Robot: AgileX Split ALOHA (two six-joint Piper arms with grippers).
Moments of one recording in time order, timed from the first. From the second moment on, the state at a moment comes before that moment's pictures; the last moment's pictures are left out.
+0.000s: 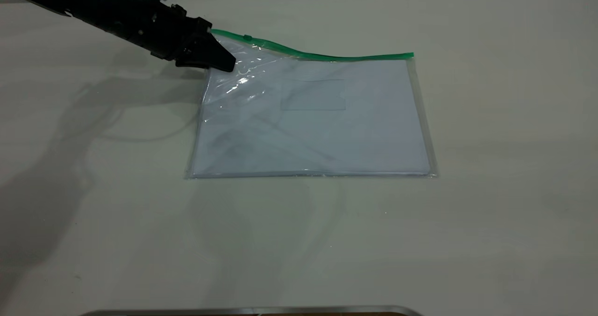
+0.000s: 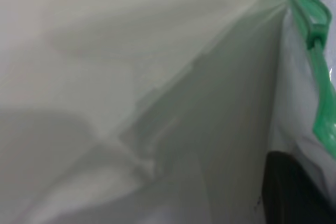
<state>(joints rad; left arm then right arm) -0.07 2.68 -1.79 -1.20 0.73 1.26 0.04 -0.02 -0.48 0.07 1.13 -0.05</state>
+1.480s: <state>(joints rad) -0.28 2.61 -2.07 -0.79 1.11 1.87 0.16 1.66 -0.85 0.75 0.27 -1.04</state>
